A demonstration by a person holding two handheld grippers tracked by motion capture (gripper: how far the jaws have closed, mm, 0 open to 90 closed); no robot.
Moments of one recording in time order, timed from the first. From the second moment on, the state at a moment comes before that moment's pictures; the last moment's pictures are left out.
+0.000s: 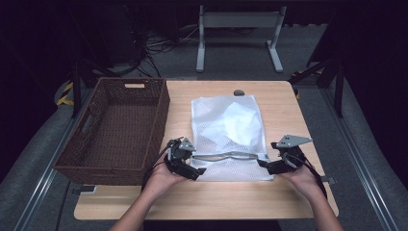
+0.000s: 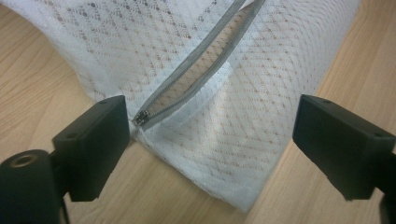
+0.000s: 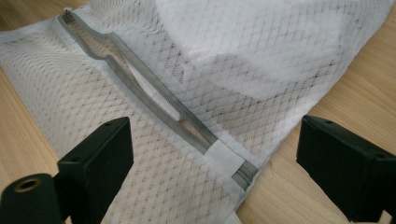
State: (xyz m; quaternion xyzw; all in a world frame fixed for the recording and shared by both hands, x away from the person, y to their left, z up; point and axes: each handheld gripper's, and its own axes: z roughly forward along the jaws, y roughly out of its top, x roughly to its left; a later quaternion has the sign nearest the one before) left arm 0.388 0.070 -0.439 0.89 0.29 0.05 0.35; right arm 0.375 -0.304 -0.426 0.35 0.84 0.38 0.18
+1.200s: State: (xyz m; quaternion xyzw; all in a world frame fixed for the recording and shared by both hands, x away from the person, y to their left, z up) left arm 0.336 0.095 -0.461 0.90 0.28 0.06 0.32; right arm 0.322 -0.331 -0.445 0.37 0.83 0.37 0.19
